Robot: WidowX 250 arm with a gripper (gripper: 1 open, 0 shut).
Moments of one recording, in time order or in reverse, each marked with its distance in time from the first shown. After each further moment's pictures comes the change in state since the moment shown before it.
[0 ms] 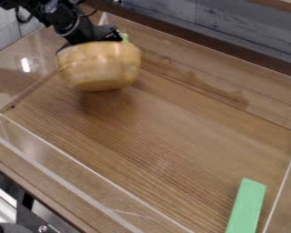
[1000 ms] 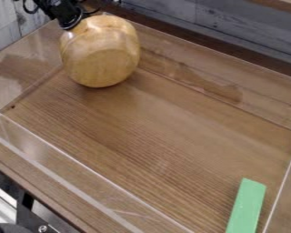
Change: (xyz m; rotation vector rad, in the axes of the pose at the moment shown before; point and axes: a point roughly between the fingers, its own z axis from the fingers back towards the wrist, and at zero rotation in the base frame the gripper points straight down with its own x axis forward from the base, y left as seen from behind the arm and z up) arm 0.035 0.022 -0.023 0.078 -0.028 0.045
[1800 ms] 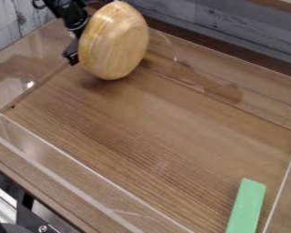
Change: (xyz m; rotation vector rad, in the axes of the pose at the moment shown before) arm 0.002 -0.003 -0.008 0.104 -0.027 0.245
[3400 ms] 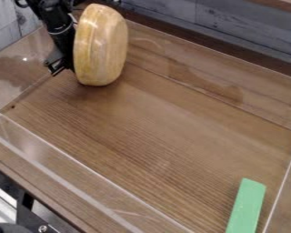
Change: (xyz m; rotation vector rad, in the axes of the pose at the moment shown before) arm -0.006 0.061 0.029 0.167 0.083 0.324
